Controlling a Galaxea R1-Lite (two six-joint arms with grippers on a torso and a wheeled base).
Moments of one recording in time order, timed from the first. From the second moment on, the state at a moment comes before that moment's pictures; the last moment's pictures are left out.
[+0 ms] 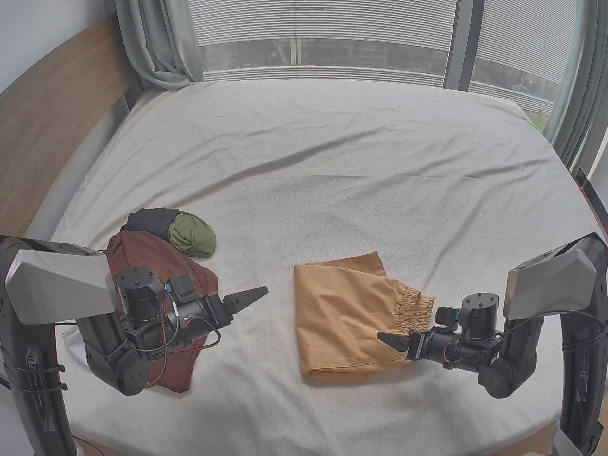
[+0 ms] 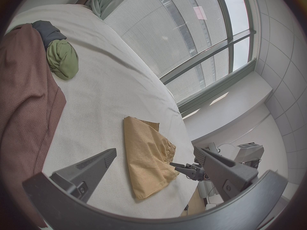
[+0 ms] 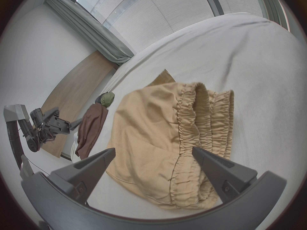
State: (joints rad) left arm -0.29 2.26 -0.49 -1.55 -0.52 -0.70; right arm 0.36 2.40 -0.43 -1.48 0.27 0.42
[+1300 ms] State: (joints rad) left arm -0.29 2.29 -0.49 -1.55 -0.52 -0.69; right arm 0.27 2.47 -0.49 -1.38 0.28 0.41
